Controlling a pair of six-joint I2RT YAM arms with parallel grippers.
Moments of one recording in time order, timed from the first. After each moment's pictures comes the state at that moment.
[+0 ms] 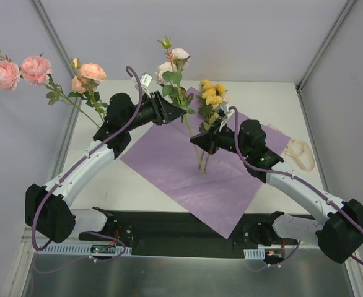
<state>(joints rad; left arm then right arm) -0.46 1.27 1.06 0.17 0.53 -0.83 0.65 1.14 0.82 0.20 -0.47 0.34</state>
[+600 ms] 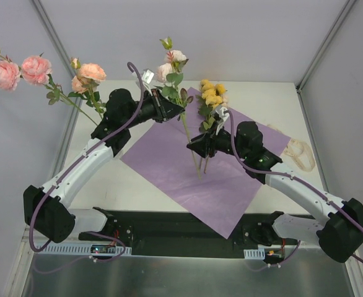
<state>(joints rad) -0.47 1.28 1.13 0.10 0.52 -0.76 0.68 1.14 0.82 0.17 -0.47 0.29</state>
